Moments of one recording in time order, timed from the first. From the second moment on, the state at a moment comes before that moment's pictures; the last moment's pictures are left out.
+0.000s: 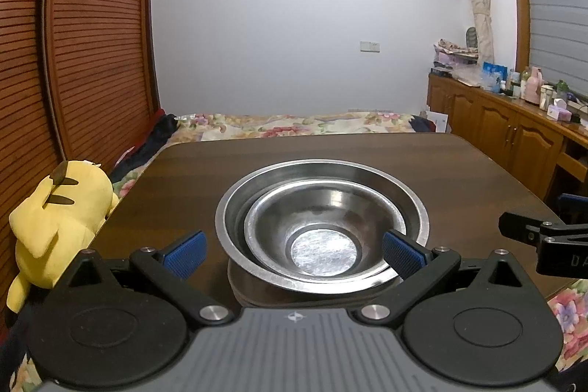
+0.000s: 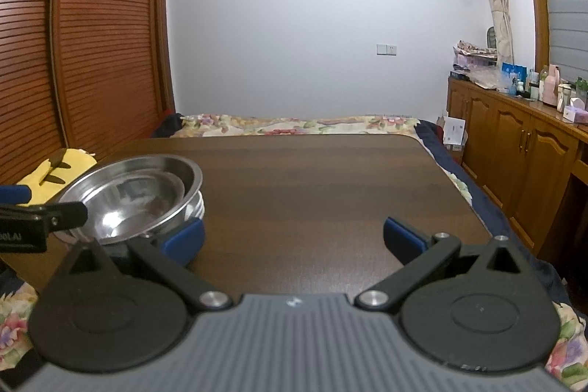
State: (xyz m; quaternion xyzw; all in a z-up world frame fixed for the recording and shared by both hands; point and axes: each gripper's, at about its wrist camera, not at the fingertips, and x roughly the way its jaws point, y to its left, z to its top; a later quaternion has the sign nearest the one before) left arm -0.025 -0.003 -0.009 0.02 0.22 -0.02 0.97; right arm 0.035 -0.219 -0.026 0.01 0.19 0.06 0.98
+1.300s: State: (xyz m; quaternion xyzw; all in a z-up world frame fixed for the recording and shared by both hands) left arm -0.025 0.000 -0.007 0.02 0.22 -0.02 0.97; right arm 0.039 -0.221 -0.028 0.02 0.18 0.05 0.98
